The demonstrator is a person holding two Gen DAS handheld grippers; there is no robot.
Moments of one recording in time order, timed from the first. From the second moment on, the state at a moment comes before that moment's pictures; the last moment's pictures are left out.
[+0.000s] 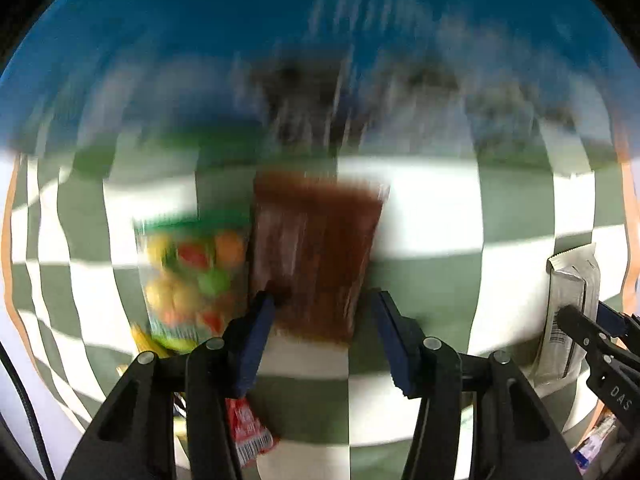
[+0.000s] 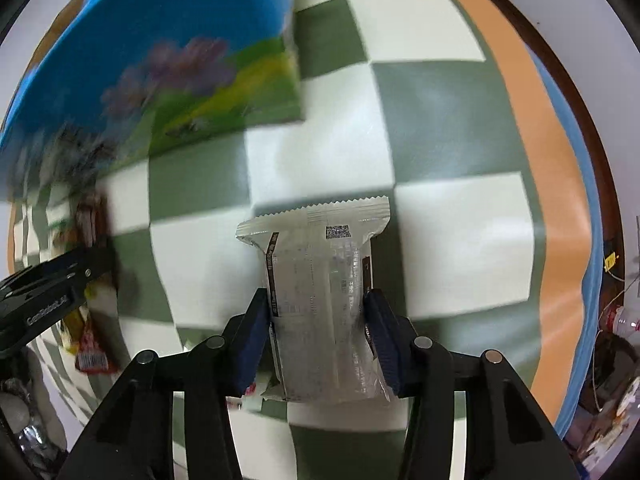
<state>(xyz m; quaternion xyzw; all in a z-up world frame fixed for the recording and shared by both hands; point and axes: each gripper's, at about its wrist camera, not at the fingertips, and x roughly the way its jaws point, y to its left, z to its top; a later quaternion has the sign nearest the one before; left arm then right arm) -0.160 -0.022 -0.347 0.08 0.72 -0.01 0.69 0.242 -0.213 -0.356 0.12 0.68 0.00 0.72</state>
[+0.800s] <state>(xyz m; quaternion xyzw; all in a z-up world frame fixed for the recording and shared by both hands) -0.152 -0.015 -0.340 0.10 0.69 -0.04 0.71 0.221 -0.212 -0.365 0.14 0.69 0.01 0.71</state>
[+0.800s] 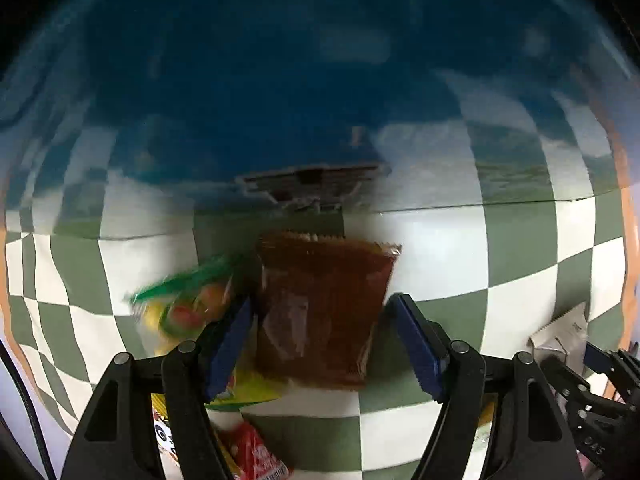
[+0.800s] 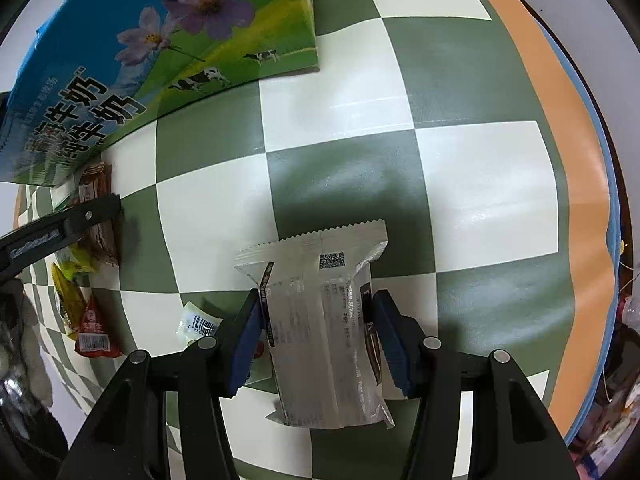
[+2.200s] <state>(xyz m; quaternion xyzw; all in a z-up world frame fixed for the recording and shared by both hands) -0.224 -0.015 -0.222 -0.06 0.70 -0.09 0.71 0.161 -0.146 -0.245 0.19 0.64 0.10 0.74</state>
